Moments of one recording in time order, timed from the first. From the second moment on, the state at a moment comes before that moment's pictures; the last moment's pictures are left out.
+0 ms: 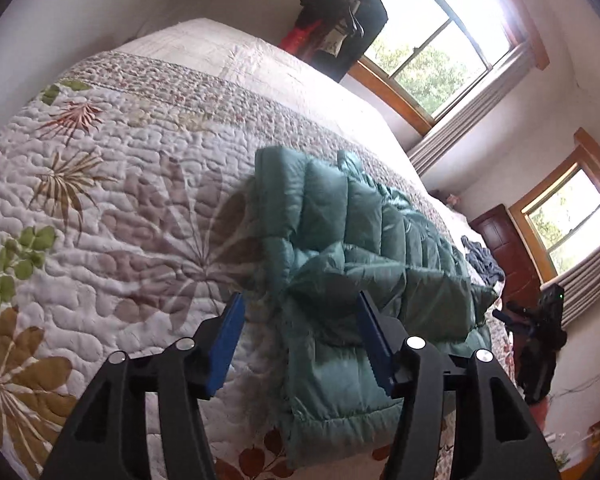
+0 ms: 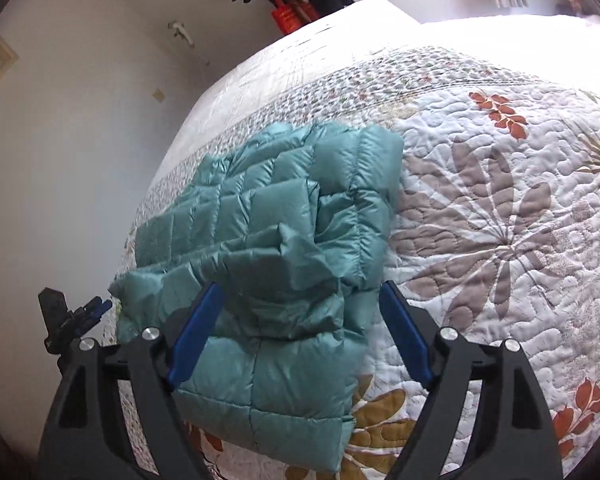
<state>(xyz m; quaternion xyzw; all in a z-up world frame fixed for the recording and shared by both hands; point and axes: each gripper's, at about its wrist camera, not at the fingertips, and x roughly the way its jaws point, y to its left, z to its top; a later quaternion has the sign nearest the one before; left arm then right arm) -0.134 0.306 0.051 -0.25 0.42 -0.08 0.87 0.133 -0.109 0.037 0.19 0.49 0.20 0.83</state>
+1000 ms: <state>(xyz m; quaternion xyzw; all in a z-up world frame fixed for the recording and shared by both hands) -0.130 0.230 0.136 -0.14 0.28 -0.06 0.95 0.125 -0.079 0.127 0.15 0.39 0.21 0.89</state>
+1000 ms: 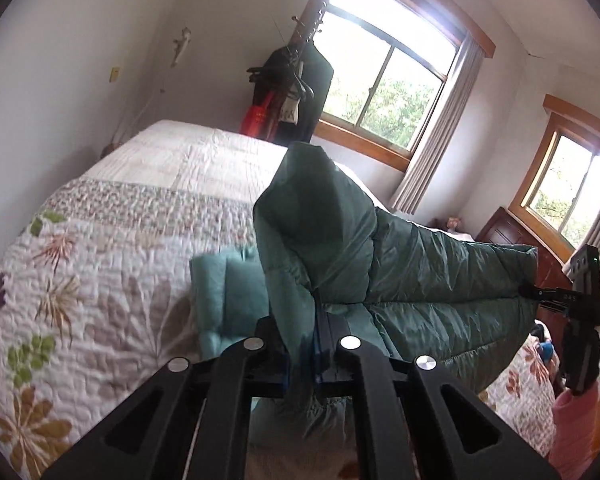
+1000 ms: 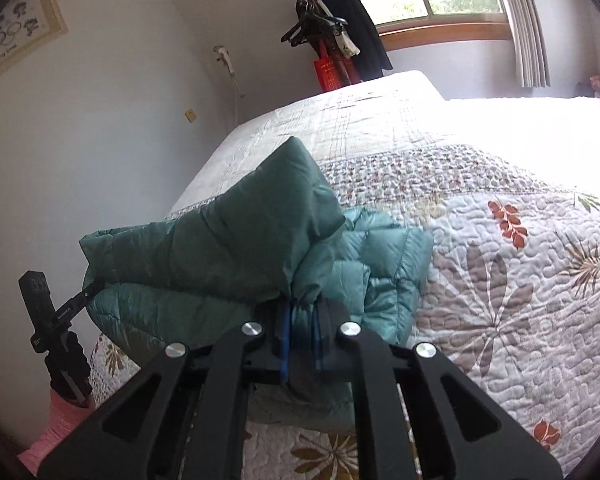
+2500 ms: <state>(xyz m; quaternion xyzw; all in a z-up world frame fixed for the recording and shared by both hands) -0.071 0.279 0.047 -0.22 0.42 -0.02 0.88 0.184 -0.097 0.024 0.16 0.50 0.16 0.84</state>
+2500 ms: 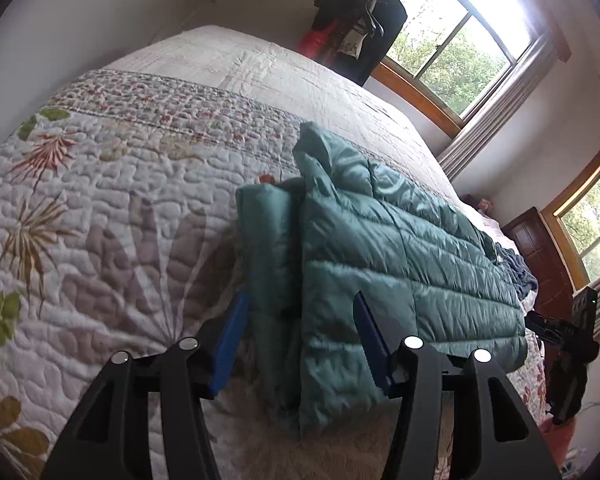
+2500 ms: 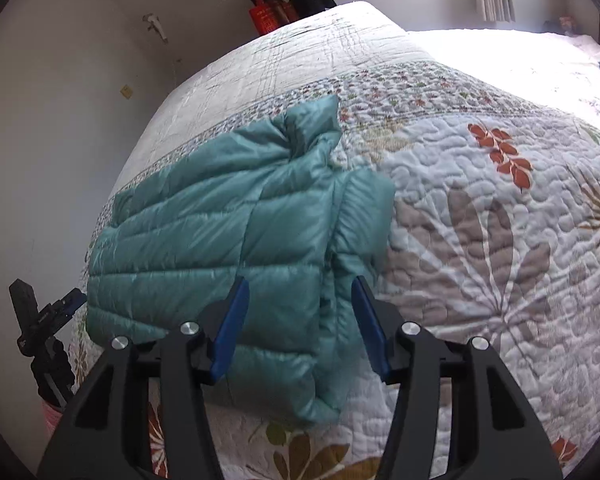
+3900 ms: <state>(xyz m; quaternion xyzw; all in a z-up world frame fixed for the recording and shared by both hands) -0.115 0.253 -0.008 -0.22 0.44 -0.06 0.87 0.146 -0.070 -0.032 0.16 0.54 0.20 0.80</state>
